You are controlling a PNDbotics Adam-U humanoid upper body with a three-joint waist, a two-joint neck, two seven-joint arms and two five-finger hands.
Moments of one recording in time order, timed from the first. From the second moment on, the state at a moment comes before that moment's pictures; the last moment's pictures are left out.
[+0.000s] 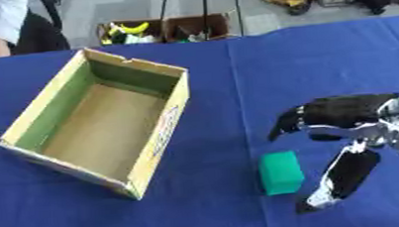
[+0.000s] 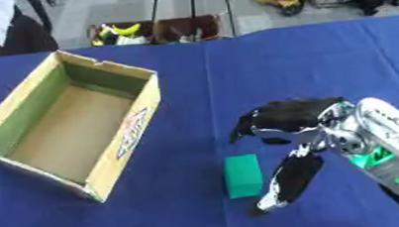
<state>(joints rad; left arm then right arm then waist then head) -0.20 0.14 0.12 -1.98 -0.23 0.00 0.28 -0.65 -0.86 0.41 -1.98 0.67 0.17 0.90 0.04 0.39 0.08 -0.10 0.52</state>
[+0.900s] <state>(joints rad) -0.20 0.14 0.12 -1.98 -0.23 0.00 0.28 -0.64 -0.85 0.45 -1.97 0.71 0.16 0.91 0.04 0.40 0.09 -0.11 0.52</state>
